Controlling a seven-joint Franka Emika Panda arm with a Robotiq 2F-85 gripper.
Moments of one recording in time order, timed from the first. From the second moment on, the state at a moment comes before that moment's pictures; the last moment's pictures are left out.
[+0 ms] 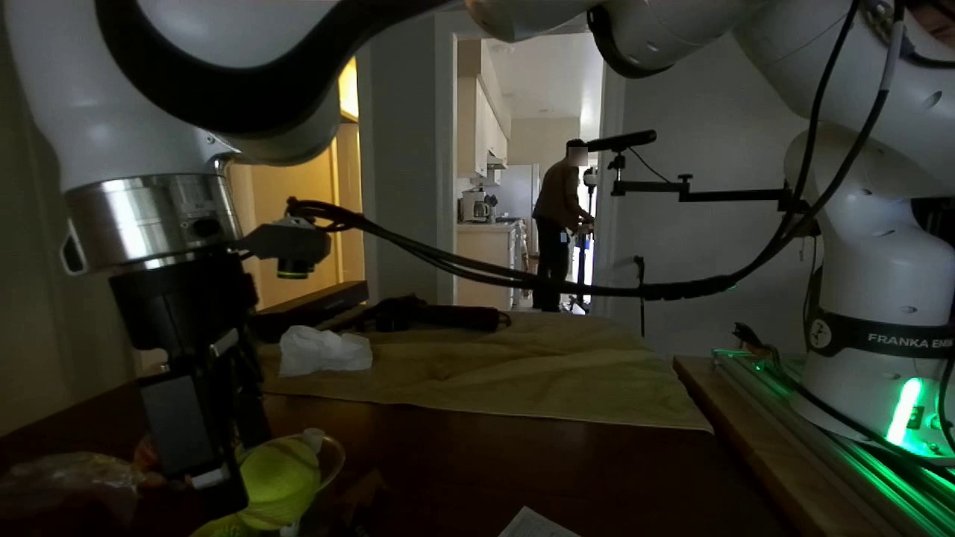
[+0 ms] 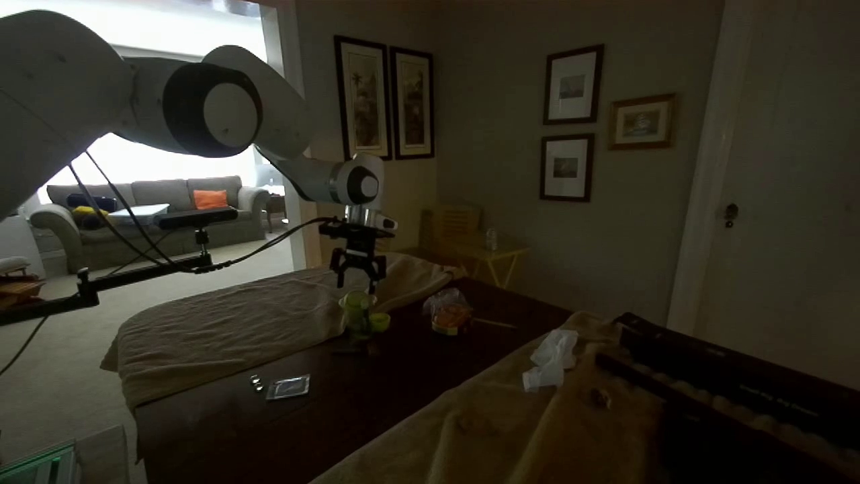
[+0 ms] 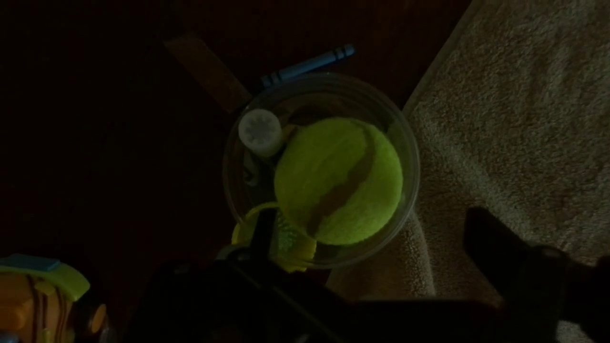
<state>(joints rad) 0.33 0.86 0.17 -1.26 -0.10 1.92 -0.01</state>
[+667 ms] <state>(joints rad) 0.32 0.85 0.17 -1.32 -0.07 1.92 0.04</state>
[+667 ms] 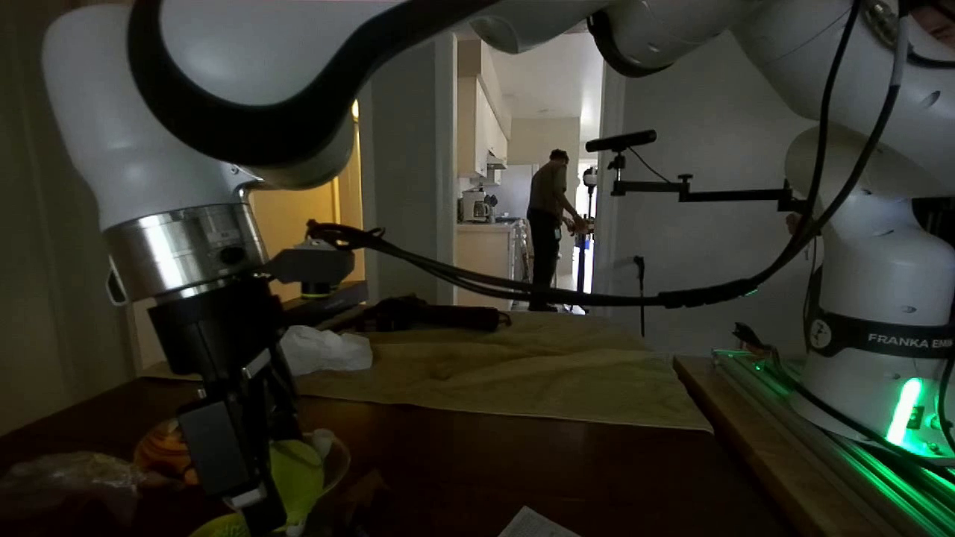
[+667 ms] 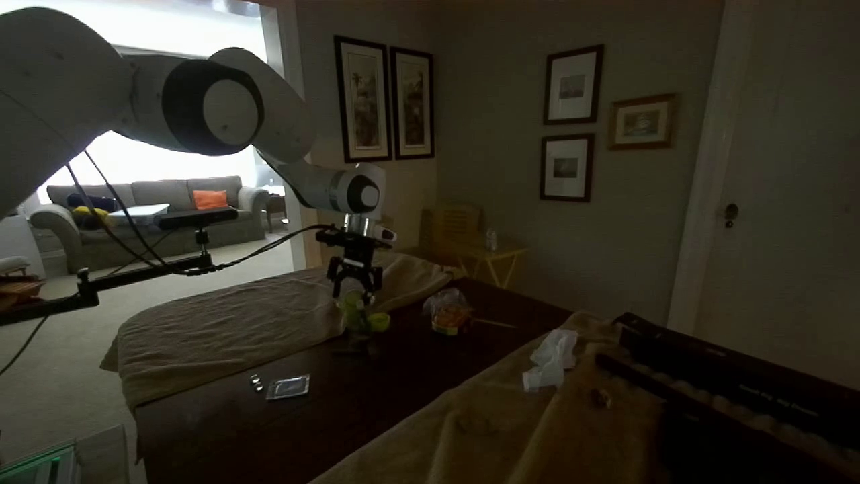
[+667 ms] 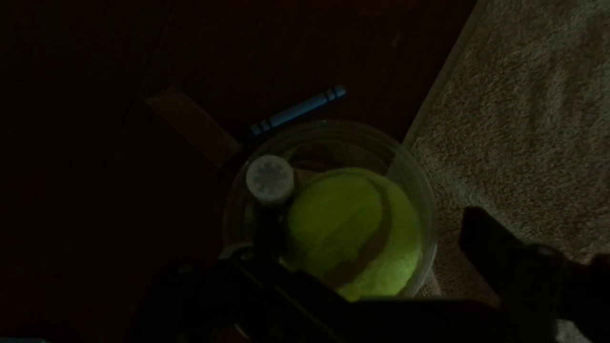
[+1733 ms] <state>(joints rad) 0.32 0.83 0.17 -1.33 -0.06 1.84 0.04</state>
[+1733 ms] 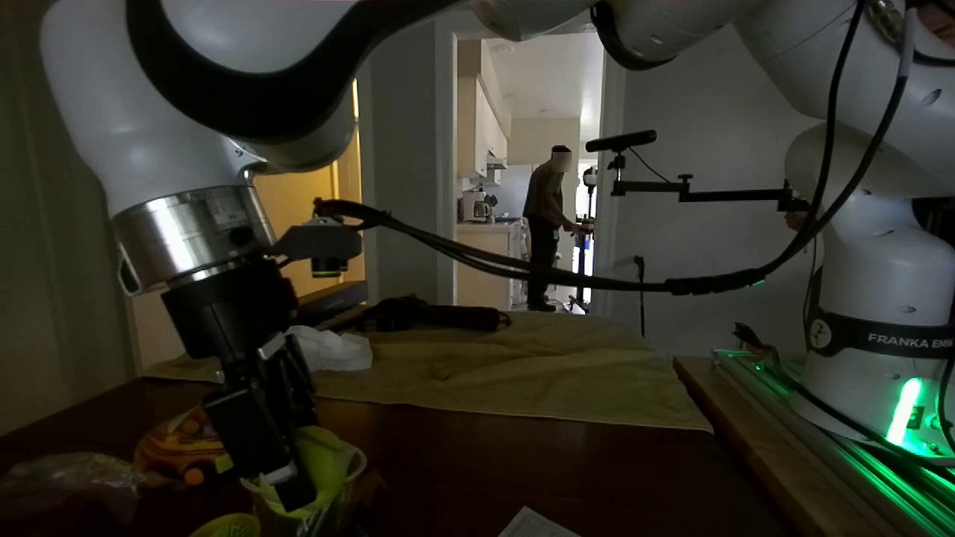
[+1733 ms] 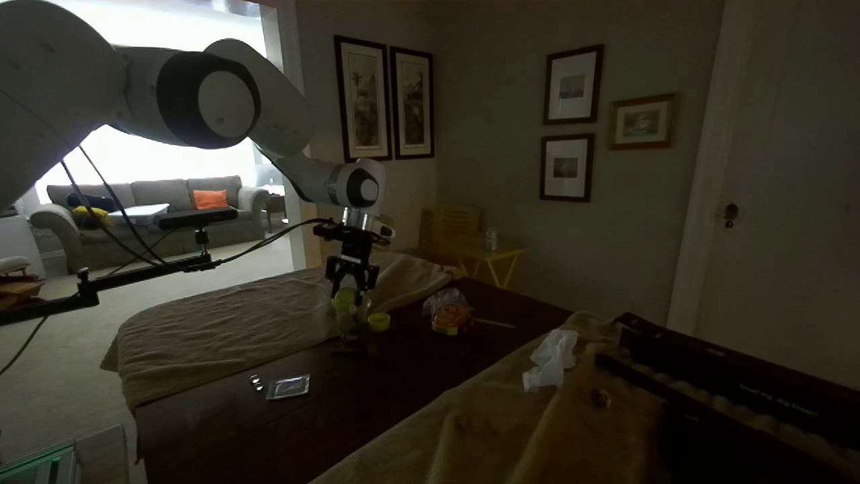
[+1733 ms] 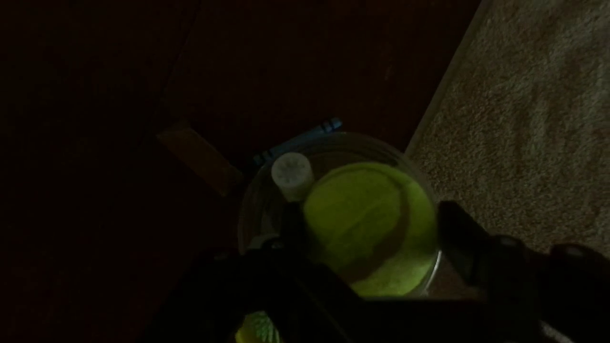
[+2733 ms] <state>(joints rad) 0.33 0.83 0.13 -1.26 -0.05 1.65 0.09</state>
